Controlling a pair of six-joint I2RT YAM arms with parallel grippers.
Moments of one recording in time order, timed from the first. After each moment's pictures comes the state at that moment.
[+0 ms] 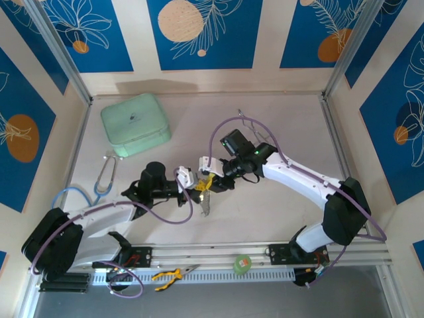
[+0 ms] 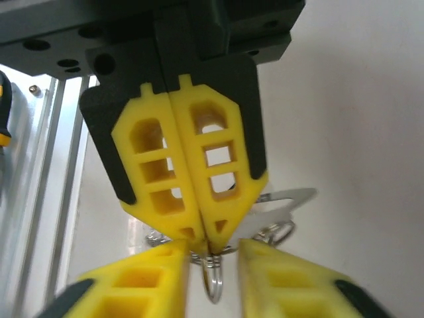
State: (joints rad) left arm -0.67 1.18 0.42 0.40 0.66 0.26; right arm 0.73 1.47 1.13 -0.70 -0.59 -0.64
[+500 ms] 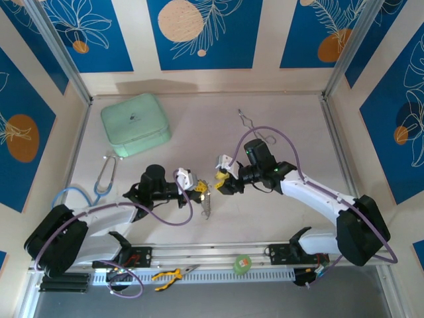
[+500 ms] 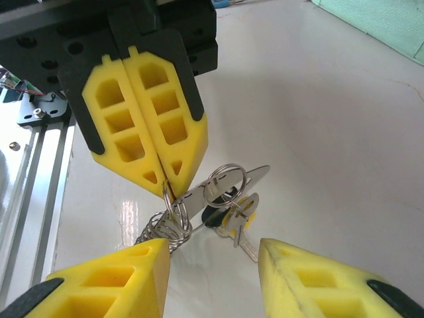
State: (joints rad) left arm -0.67 1.22 0.38 0.51 0.66 0.23; right arm 0.61 1.27 0.76 -0.26 -0.70 -0.46
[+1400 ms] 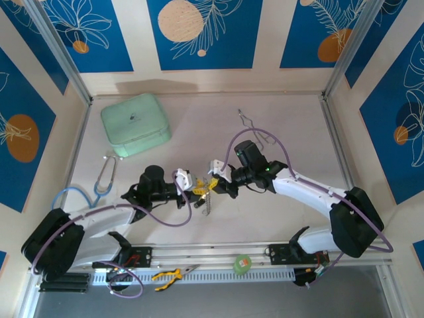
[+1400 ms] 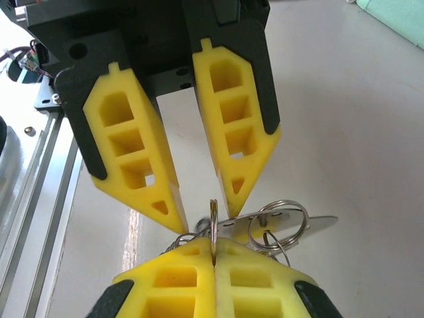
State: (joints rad) left arm -0.67 1.16 0.37 0.44 0.63 0.25; right arm 0.69 1.35 0.85 -0.32 -0.69 -0.54
